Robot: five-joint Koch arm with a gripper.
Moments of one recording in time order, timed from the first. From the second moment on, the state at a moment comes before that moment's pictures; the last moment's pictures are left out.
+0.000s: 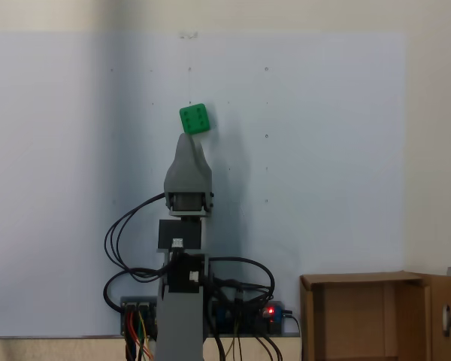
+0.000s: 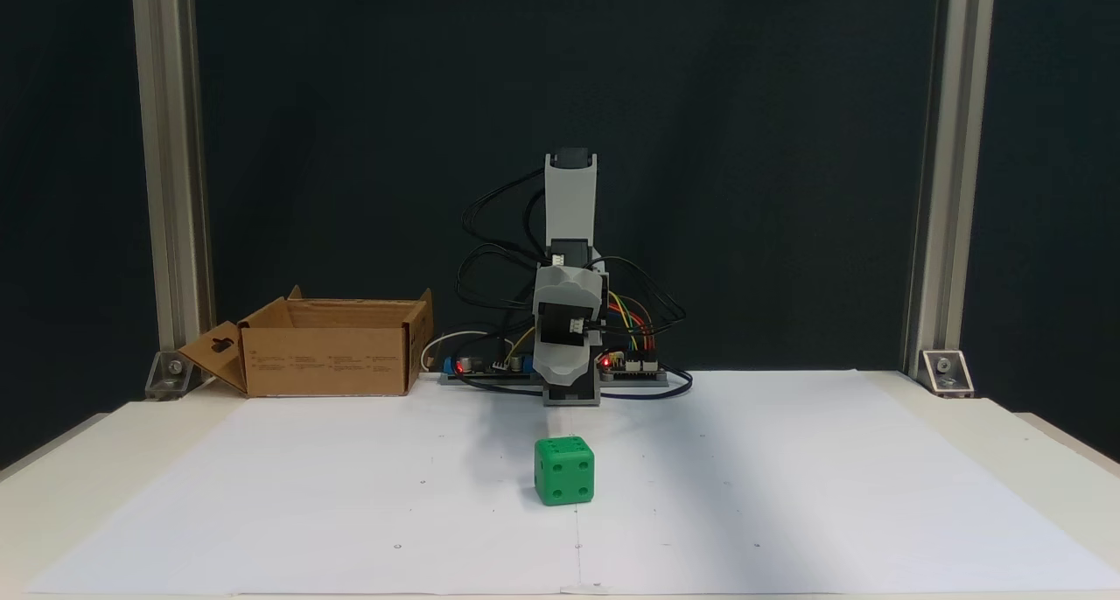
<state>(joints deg) 1.9 129.5 152.6 -38.8 -7.7</state>
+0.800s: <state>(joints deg) 2.4 129.5 145.9 -22.4 -5.4</state>
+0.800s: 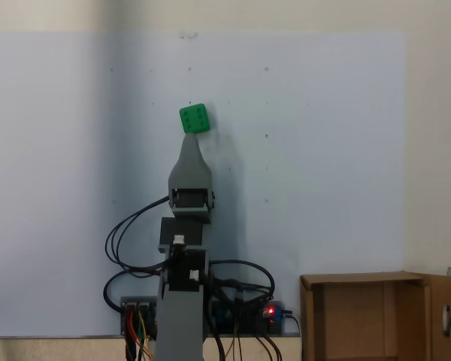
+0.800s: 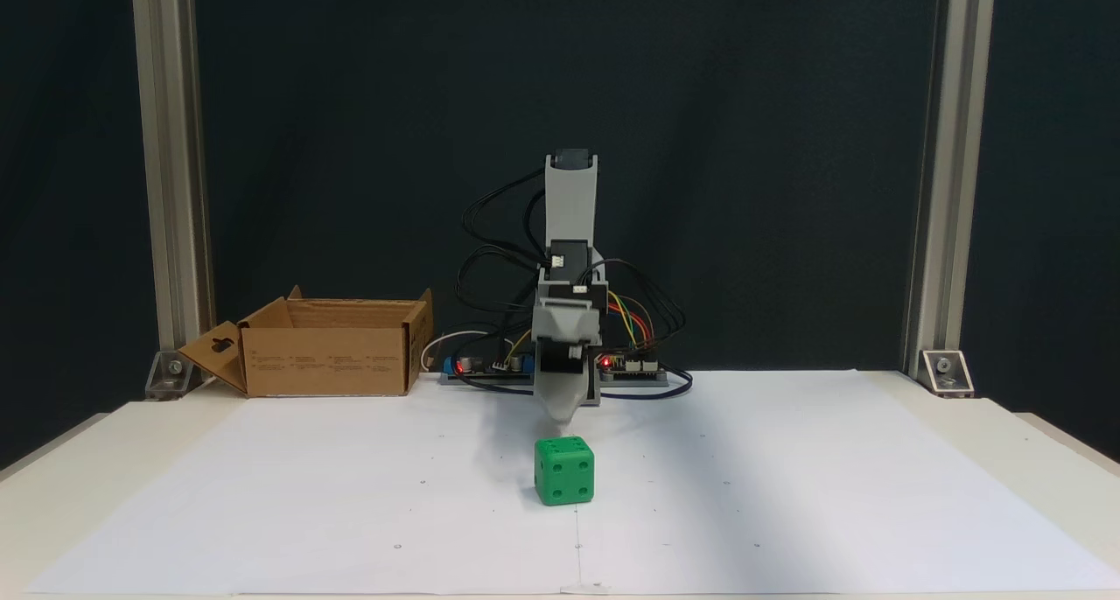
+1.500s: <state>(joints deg) 4.7 129.5 96.2 51.5 1.1</state>
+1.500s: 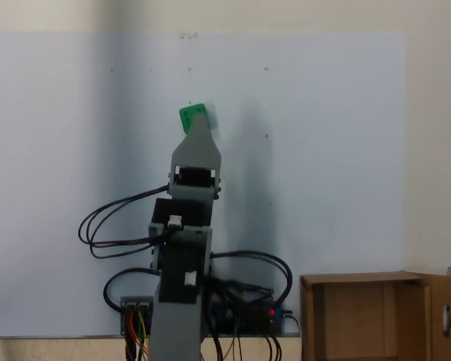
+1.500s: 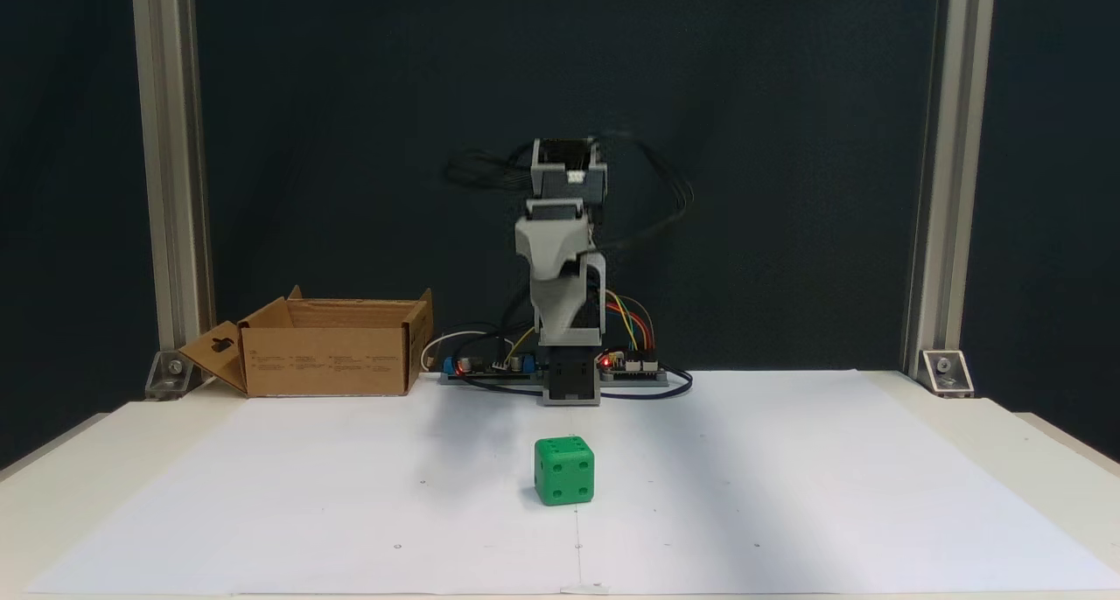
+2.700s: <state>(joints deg) -5.3 104.9 68.3 88.7 -14.9</state>
